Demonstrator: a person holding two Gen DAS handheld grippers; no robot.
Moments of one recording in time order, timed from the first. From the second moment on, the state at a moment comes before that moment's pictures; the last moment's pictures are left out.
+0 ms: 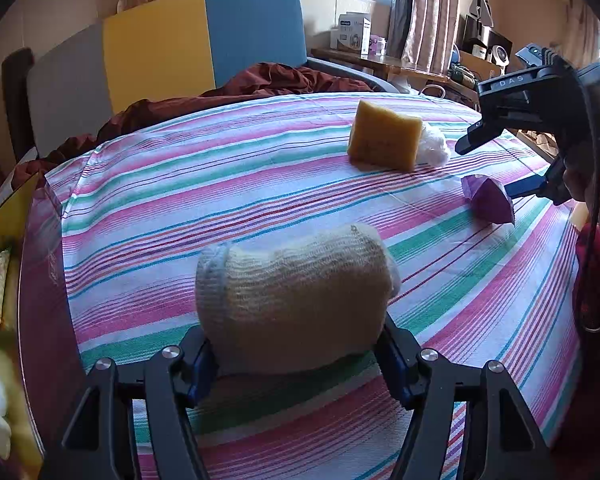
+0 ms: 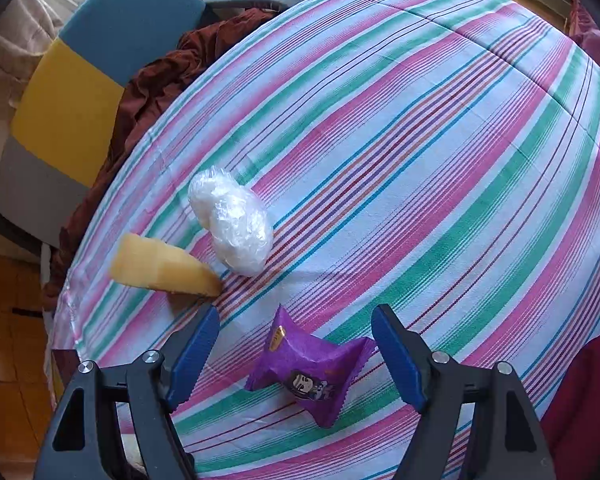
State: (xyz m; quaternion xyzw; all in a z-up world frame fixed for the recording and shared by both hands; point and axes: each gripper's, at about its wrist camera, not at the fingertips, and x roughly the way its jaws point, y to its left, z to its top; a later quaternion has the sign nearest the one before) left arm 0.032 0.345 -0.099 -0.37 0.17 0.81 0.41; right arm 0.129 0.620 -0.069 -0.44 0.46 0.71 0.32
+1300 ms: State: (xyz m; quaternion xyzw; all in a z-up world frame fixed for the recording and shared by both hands) left arm 0.029 0.342 -0.098 -0.39 0.15 0.80 0.44; right arm 0.072 0.588 -0.077 -0.55 0.26 0.74 0.28
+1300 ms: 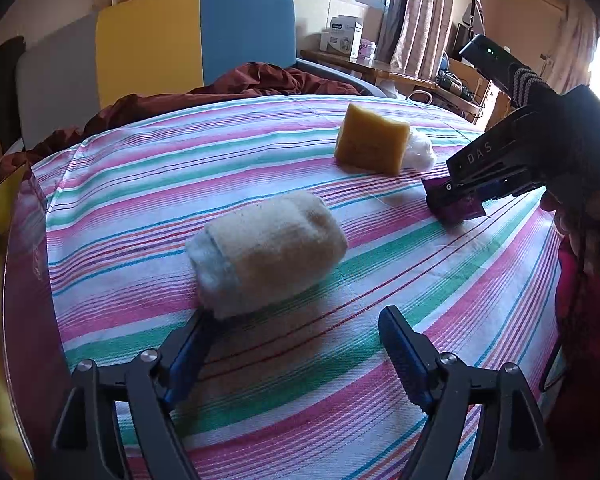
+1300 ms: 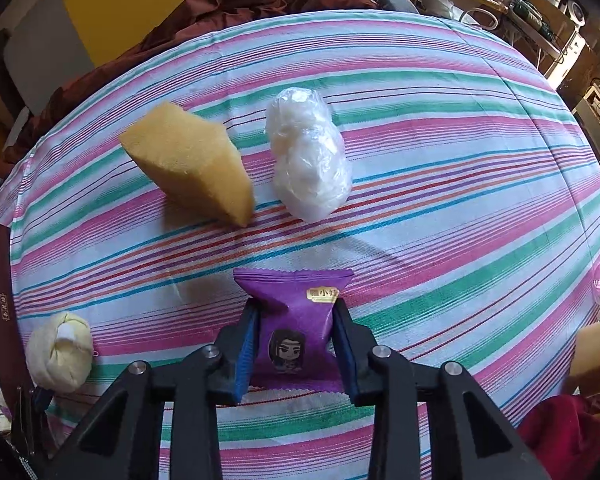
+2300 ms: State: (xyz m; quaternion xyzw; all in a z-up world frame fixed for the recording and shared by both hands) left arm -0.005 0.356 -0.074 -0.44 0.11 0.80 0.39; right arm 0.045 0.603 -0.069 -0.56 0.20 0.77 0.24
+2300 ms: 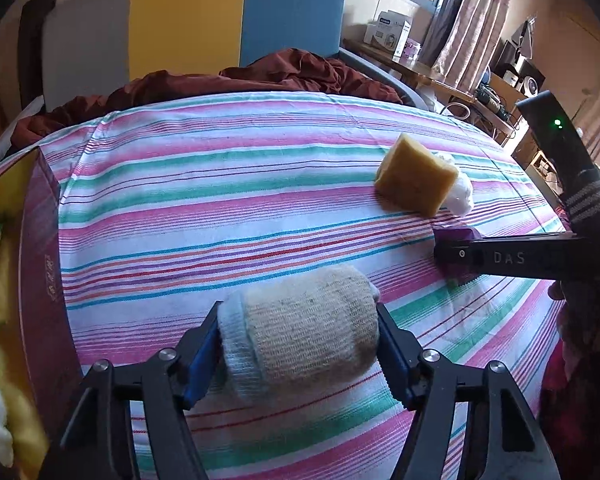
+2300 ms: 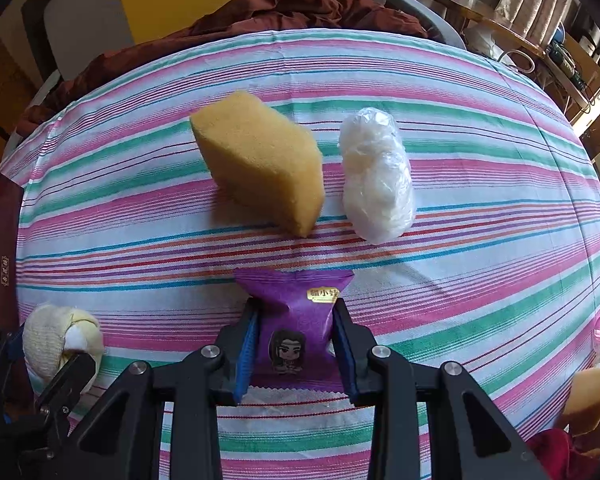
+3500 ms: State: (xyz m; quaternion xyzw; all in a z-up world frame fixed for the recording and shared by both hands) left arm -0.131 0.183 -0.064 -0.48 0.06 0.85 0.20; right arm 0.038 0.507 -0.068 -0.56 0.08 0.80 0.18
